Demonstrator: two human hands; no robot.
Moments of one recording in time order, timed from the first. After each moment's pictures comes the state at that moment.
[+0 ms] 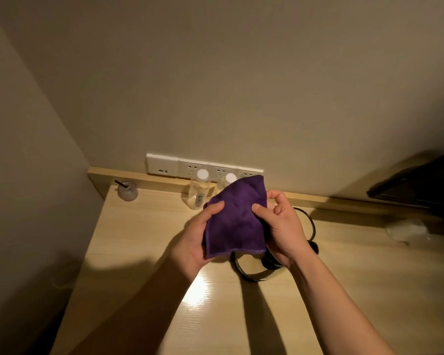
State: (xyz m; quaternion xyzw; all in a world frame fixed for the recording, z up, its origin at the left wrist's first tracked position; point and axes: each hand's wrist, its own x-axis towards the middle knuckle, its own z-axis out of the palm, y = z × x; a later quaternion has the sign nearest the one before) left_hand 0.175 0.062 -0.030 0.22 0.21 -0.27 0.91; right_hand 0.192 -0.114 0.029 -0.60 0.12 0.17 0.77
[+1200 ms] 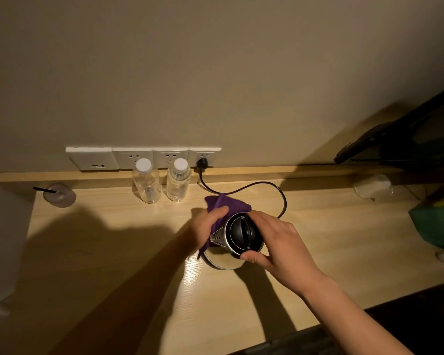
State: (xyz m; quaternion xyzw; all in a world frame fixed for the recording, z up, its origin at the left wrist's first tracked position) left_hand 0.217 -0.027 -0.124 0.52 0.06 -0.37 0.77; right_hand 0.149 -0.229 -0.013 -0.97 -0.12 0.13 0.14
